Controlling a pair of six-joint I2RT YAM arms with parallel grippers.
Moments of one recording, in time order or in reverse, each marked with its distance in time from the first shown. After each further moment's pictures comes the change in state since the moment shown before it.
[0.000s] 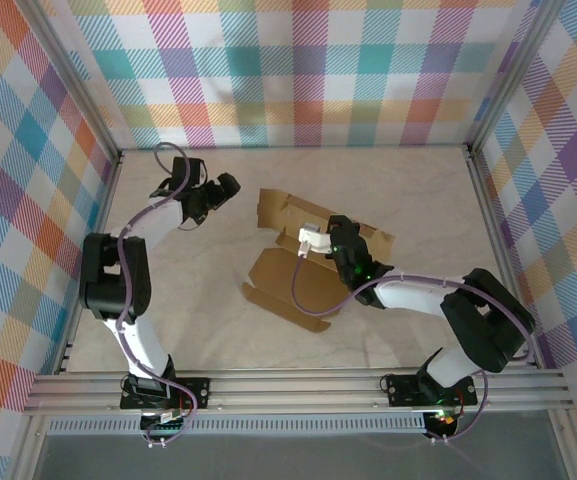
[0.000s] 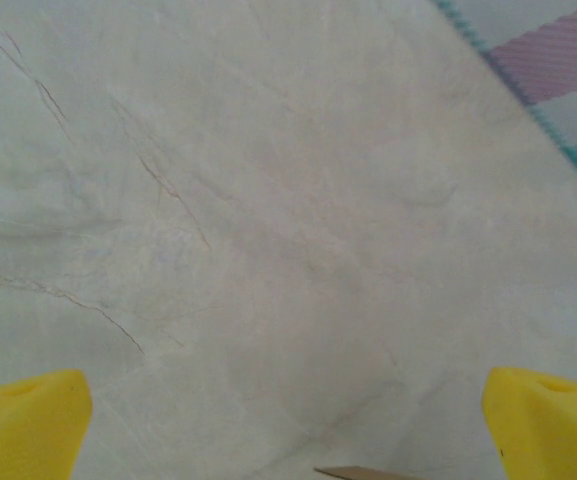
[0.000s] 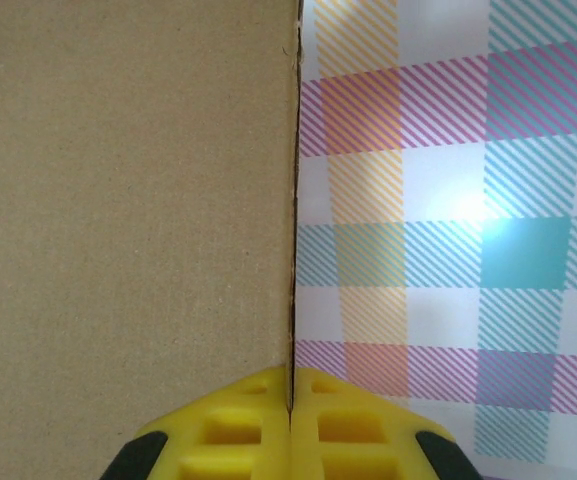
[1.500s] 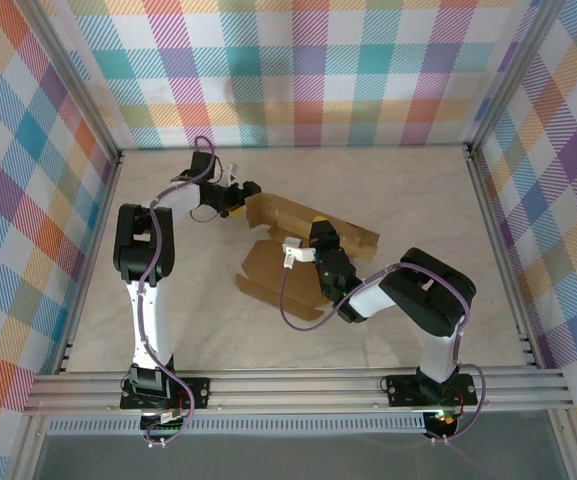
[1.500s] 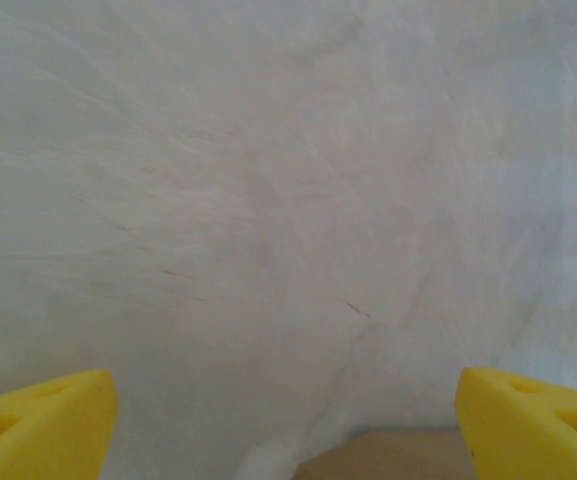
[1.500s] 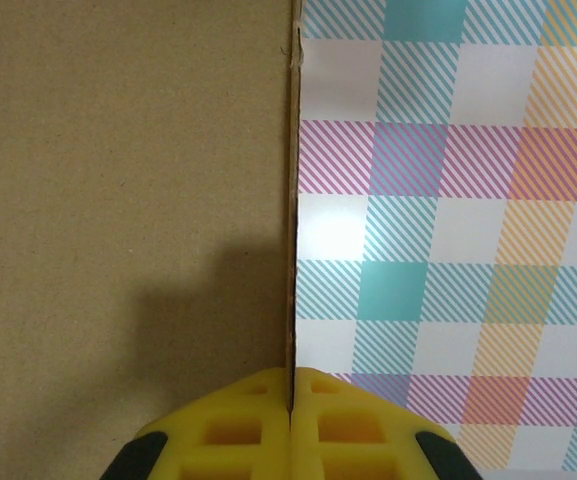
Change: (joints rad) left arm -0.016 0.373 0.325 -0.114 0.459 0.371; right arm 0.095 0.332 -0.043 0.700 0.121 -0.348
